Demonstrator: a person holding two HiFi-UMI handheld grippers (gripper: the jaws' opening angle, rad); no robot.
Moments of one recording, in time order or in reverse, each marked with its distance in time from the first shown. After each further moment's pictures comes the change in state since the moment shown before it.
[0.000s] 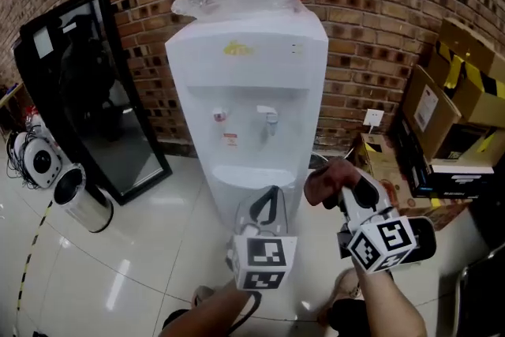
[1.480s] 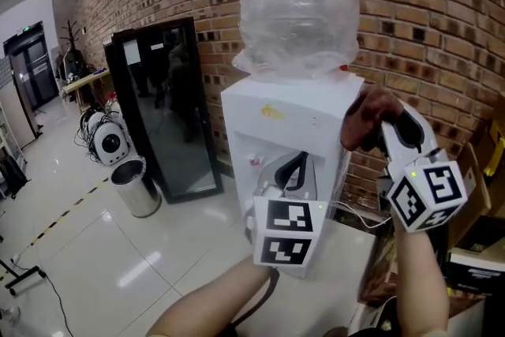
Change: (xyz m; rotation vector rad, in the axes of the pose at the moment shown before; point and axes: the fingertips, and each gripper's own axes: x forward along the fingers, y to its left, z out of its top) left arm 0.035 0.027 0.193 0.012 -0.142 0.331; right arm 0.099 -0.039 0.243 -0.169 -0.349 0.313
